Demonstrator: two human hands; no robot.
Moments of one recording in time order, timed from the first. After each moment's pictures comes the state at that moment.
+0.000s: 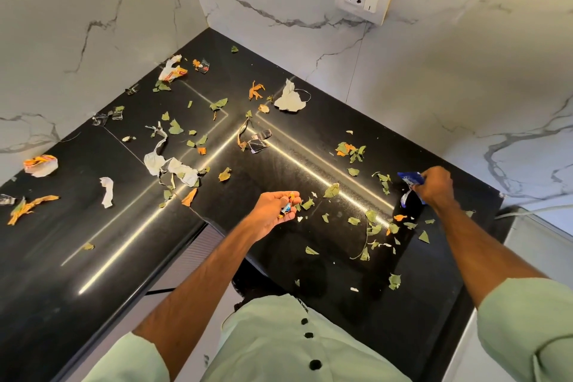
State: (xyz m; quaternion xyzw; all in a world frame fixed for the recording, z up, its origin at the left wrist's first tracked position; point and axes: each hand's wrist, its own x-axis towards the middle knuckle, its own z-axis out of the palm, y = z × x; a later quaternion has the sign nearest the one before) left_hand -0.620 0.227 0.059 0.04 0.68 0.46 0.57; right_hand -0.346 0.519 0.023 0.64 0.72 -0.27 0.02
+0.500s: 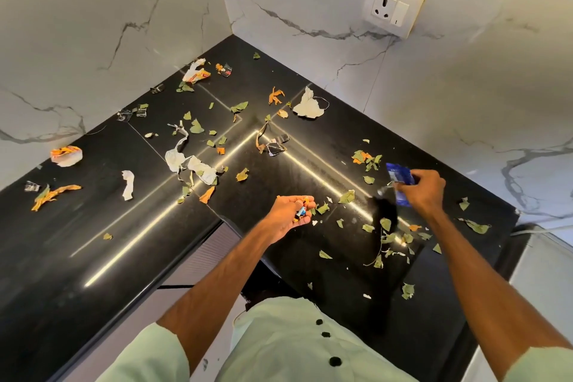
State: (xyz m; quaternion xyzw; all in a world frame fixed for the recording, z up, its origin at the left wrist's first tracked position) left_hand -0.622 0.216 0.056 0.03 0.66 0.49 0.57; right_hand -0.406 0.448 0.078 0.57 0.73 -0.35 -0.13
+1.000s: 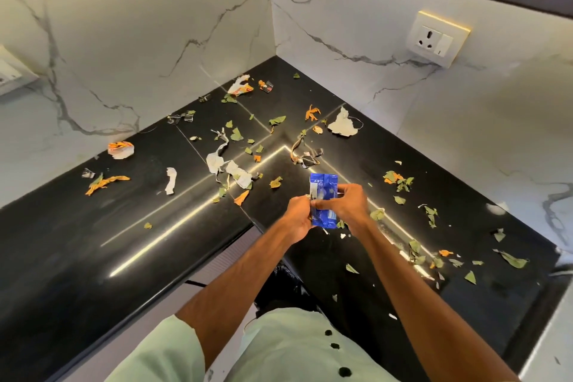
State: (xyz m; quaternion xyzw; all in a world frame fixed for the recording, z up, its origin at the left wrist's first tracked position) left_hand -0.640 0.194 0.093 -0.06 0.60 0.59 0.53; right_hand -0.554 0.282 0.131 0.45 0.68 -0.57 -0.07
